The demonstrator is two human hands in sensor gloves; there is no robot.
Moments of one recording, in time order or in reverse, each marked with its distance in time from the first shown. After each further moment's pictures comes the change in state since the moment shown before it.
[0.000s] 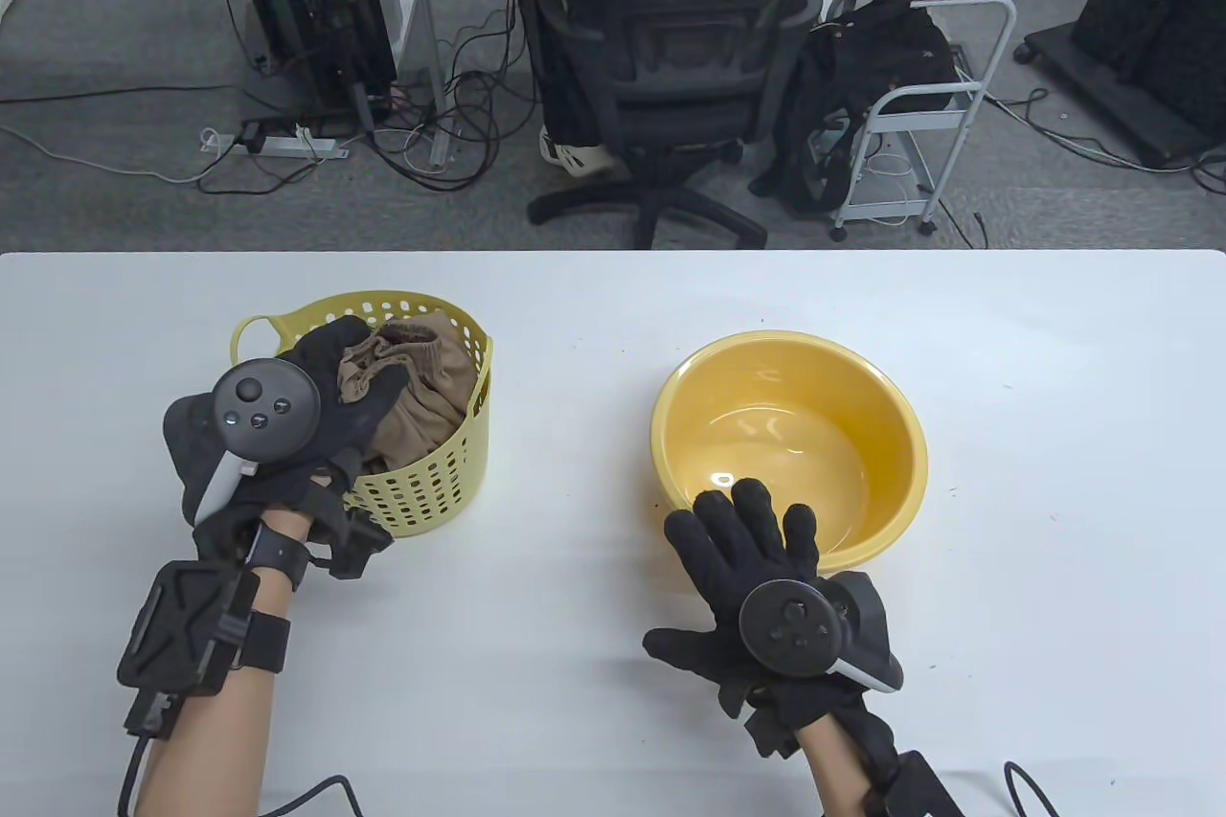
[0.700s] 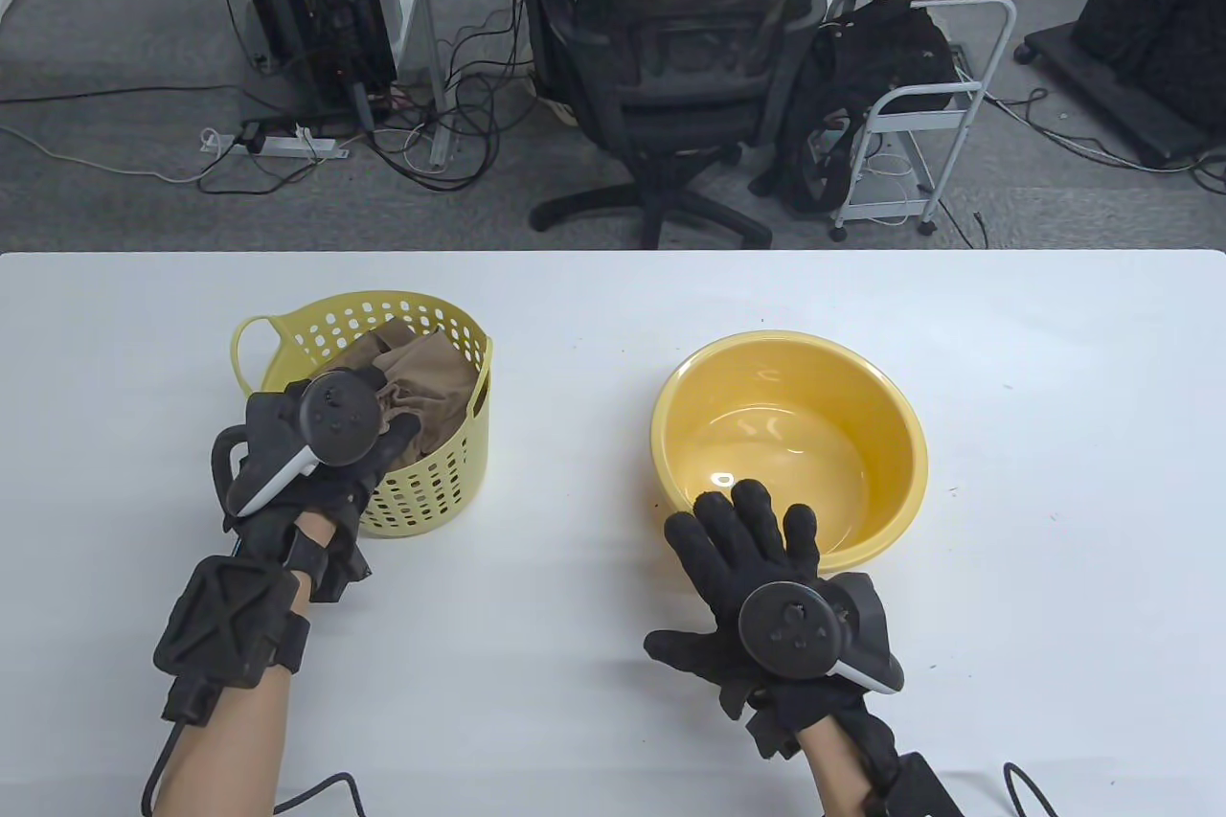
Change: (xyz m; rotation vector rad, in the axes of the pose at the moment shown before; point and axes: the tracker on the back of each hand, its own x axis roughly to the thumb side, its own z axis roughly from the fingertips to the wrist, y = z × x) left_hand -0.009 -0.039 -0.007 -0.199 0.052 -0.354; right_hand 0.001 0.000 0.001 0.002 -0.002 0.009
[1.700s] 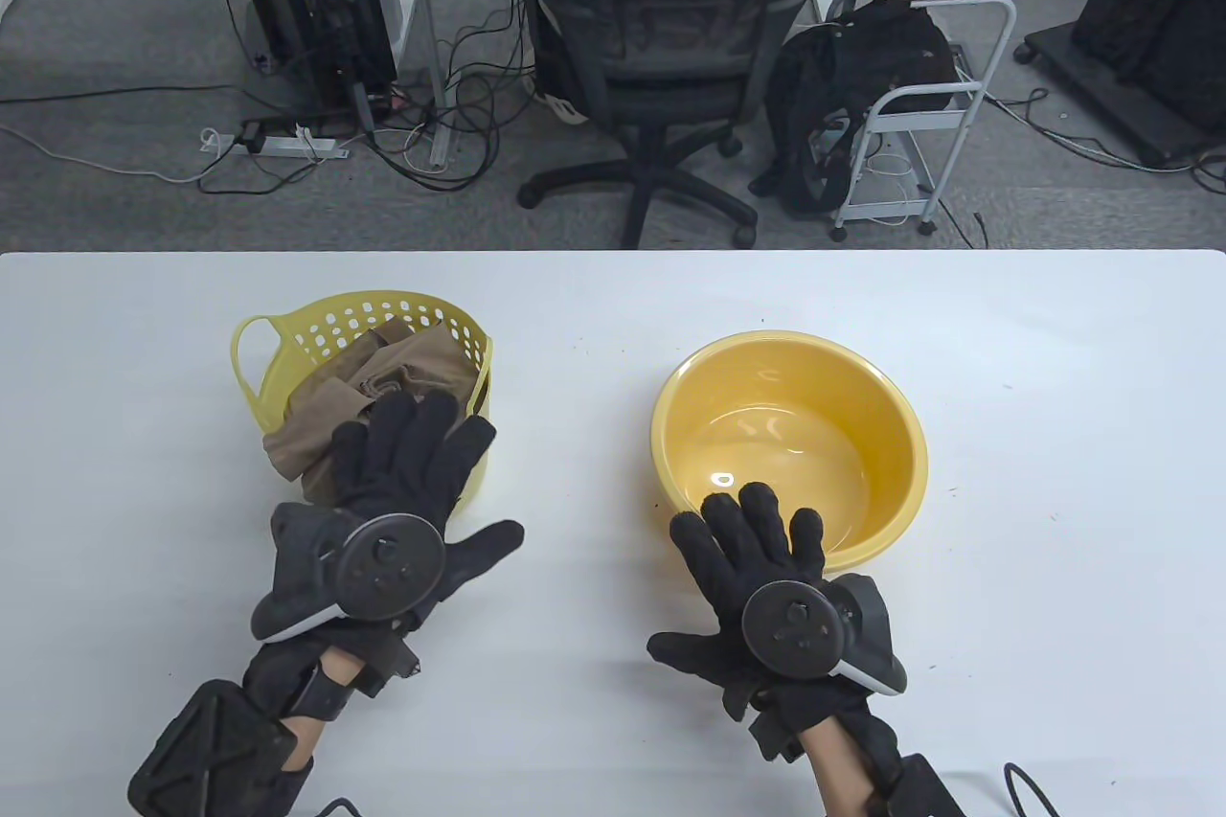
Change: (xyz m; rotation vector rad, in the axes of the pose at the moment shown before) left_hand 0.091 0.018 0.104 0.172 -0.461 0.030; right_hand -0.002 -0.001 0.002 0.019 0.026 -0.001
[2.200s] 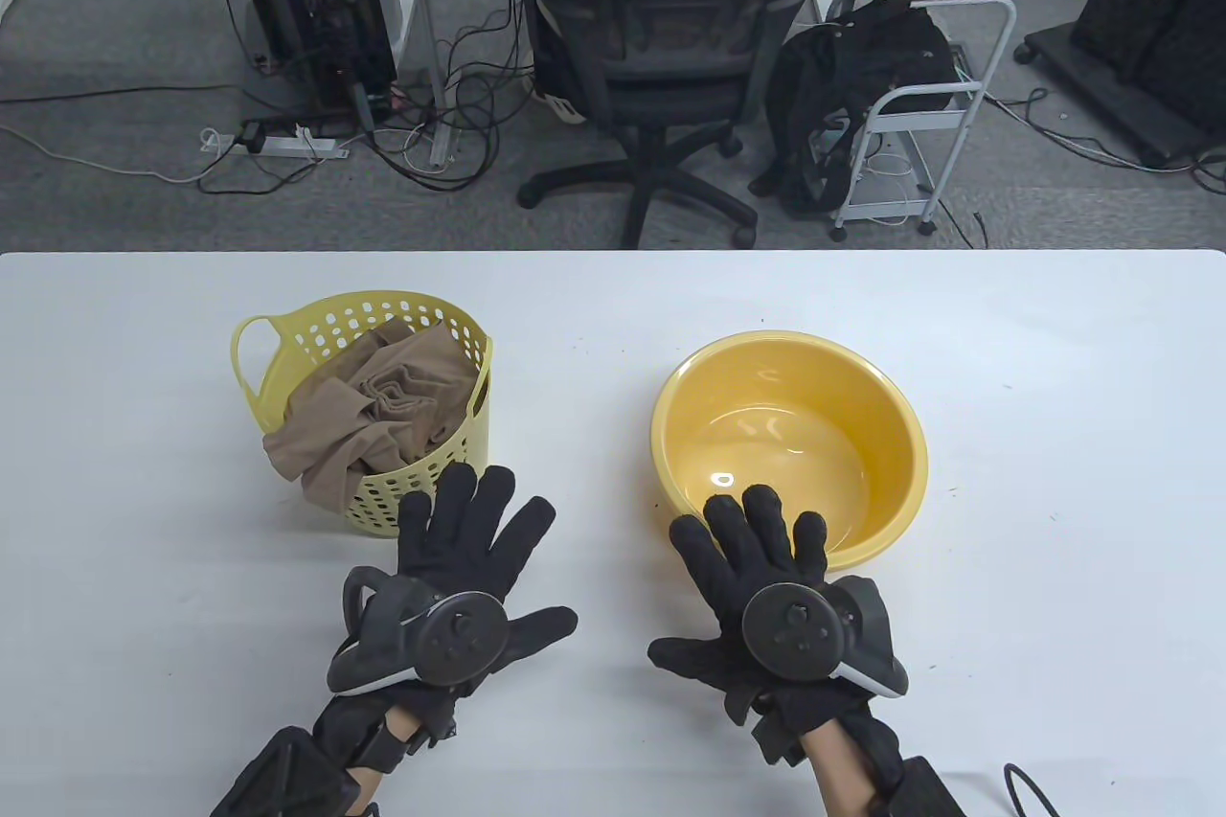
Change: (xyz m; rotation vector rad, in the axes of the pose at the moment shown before) left_hand 0.013 -0.082 0.016 -0.120 -0.040 -0.008; right_hand 0.000 0.000 0.002 0.010 -0.001 0.007
